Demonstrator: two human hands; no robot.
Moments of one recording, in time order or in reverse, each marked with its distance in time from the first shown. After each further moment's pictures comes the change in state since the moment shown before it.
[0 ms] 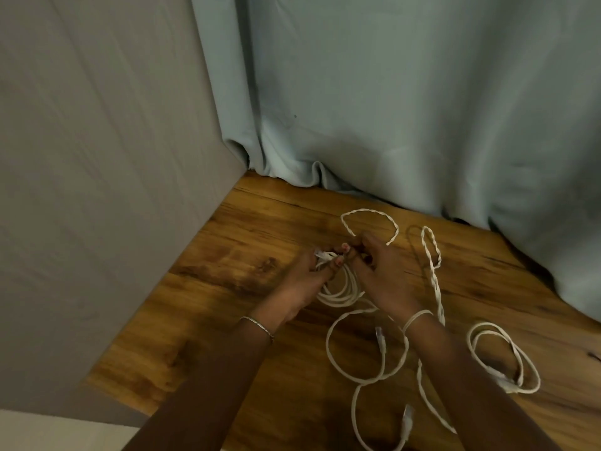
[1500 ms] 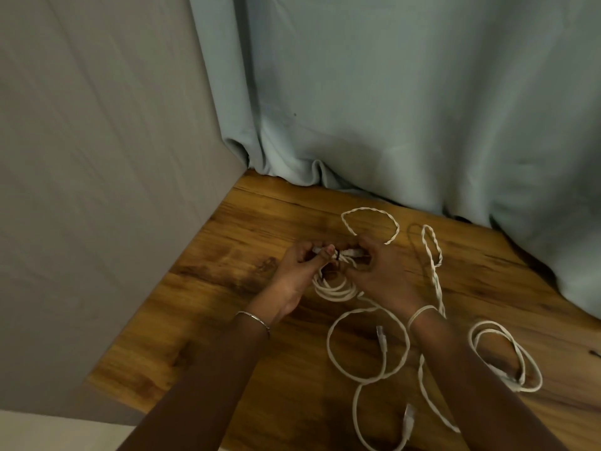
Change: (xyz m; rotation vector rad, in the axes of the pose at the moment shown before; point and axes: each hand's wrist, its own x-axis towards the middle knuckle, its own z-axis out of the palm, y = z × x) left_hand 0.002 0.007 -0.008 -0.265 -0.001 0.012; right_hand 0.002 -0.004 -0.005 0.000 -0.111 0.038
